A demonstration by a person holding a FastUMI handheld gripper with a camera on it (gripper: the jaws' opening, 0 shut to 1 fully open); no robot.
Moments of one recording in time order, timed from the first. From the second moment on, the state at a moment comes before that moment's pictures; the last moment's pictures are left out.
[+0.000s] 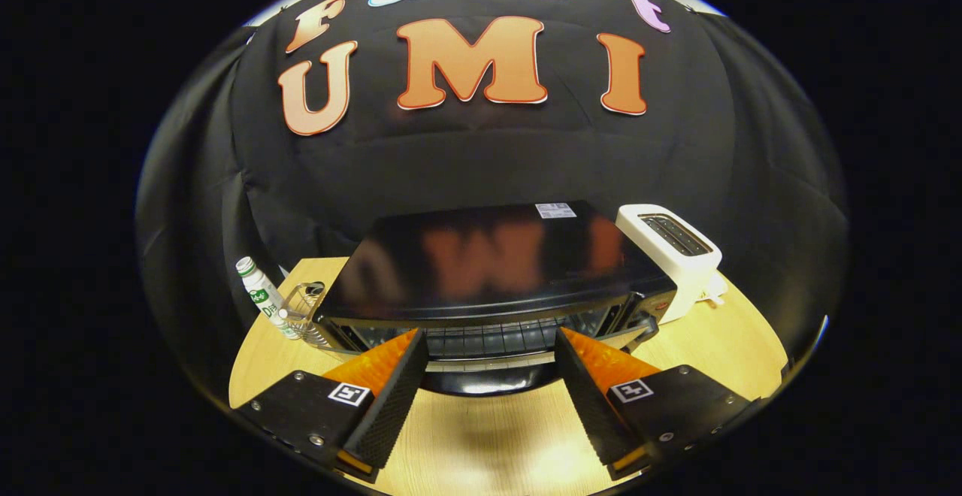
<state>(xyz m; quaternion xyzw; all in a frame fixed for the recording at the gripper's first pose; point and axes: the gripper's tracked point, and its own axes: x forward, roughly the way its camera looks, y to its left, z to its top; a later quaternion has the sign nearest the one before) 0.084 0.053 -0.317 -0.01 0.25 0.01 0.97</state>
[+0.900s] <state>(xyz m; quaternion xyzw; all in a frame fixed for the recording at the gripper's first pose) -0.019 0.032 -0.410 -0.01 0.32 0.01 0.95</state>
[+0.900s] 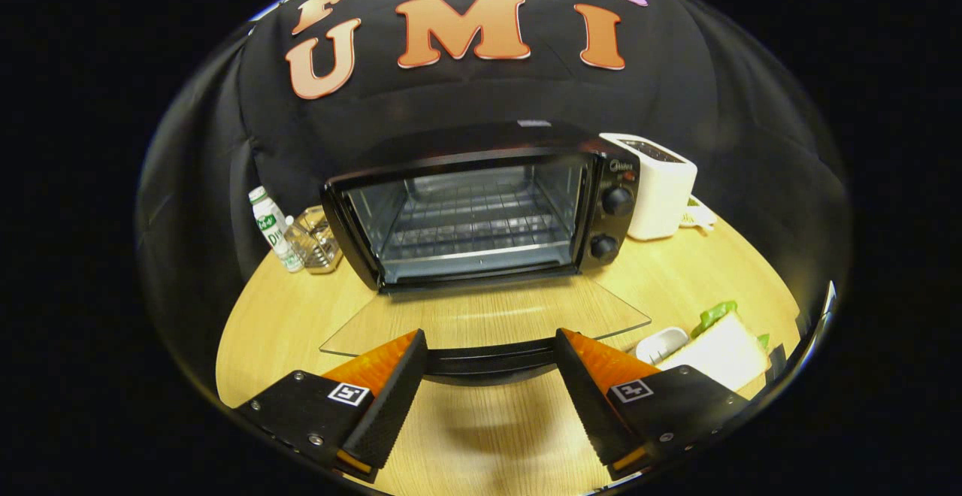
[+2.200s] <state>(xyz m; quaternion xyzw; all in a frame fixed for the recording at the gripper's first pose) -0.034 -0.004 -0.422 0.05 0.27 0.02 0.96</state>
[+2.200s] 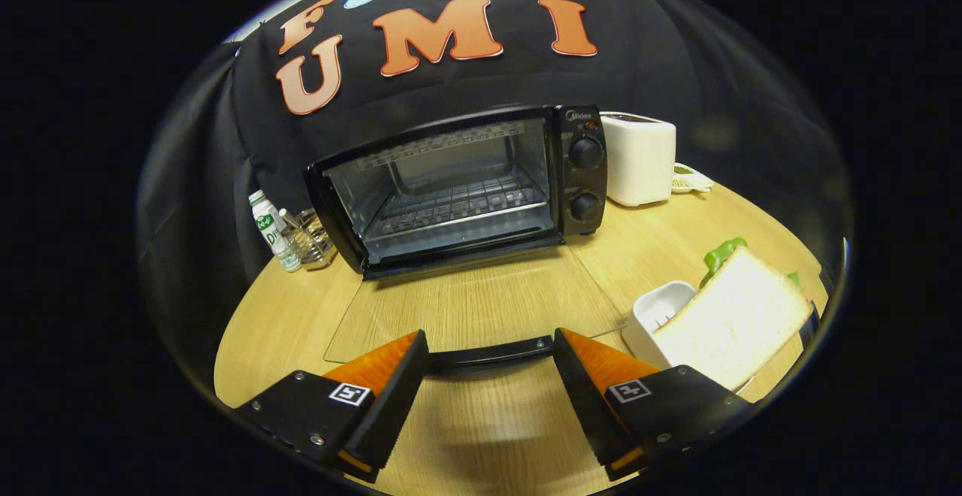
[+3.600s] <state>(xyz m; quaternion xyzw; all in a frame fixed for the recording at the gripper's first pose) -0.051 -0.198 -0.415 0.04 0.57 0.24 0.79</state>
